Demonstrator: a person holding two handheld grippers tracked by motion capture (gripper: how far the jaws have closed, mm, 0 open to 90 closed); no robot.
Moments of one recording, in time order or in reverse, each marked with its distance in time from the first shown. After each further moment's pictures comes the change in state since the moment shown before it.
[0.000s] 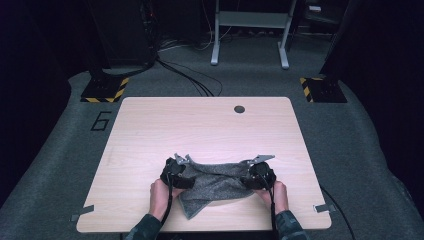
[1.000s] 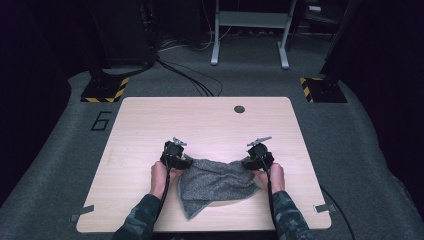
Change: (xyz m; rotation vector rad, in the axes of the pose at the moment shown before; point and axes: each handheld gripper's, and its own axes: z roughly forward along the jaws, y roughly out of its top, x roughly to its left) left arm 0.043 0.041 0.028 -0.013 -0.026 -0.030; right arm -0.040 0.043 0.030 0.050 -0.057 0.056
